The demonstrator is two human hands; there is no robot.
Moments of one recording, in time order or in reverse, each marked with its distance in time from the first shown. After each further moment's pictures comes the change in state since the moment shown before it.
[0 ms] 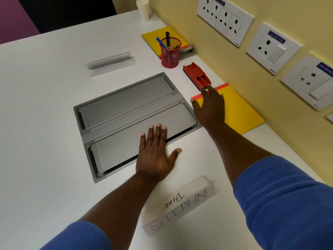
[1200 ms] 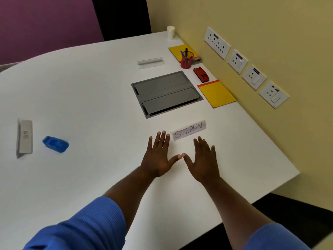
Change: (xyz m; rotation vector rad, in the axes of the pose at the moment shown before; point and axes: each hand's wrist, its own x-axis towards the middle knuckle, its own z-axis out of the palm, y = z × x) left_hand -0.366 0.012 -0.154 -0.053 -0.114 0.053; right_hand -0.486 -0.102 -0.230 -0.027 -0.206 -0.133
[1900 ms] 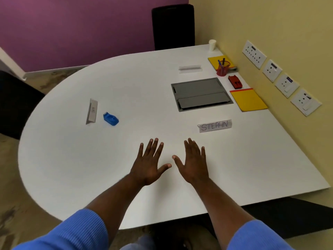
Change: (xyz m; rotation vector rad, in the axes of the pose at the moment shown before) left_hand -0.224 -0.016 -0.027 0.139 0.092 -0.220; right_hand -0.119 -0.093 -0.014 0.175 -0.017 -0.327
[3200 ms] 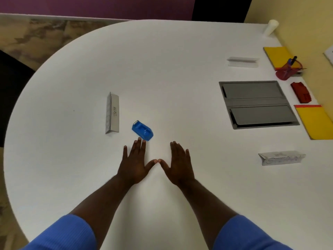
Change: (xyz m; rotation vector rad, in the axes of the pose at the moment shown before) left_hand 0.123 -0.377 0.066 -0.231 -0.193 -0.240; right_hand 0.240 -0.225 0.240 0.020 -0.312 -0.013
